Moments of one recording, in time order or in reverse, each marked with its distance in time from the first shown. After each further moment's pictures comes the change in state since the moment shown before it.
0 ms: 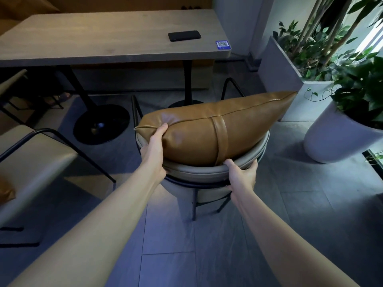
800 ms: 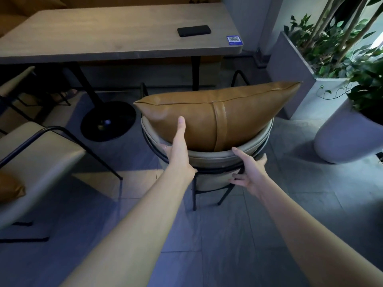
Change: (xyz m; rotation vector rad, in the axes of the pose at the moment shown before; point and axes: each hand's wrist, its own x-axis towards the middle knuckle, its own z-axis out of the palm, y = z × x) left_hand 0.010 -0.015 0.026 -0.161 -0.063 -0.119; right_hand 0.028 -0.025 0.007 -0.019 -0.258 0.190
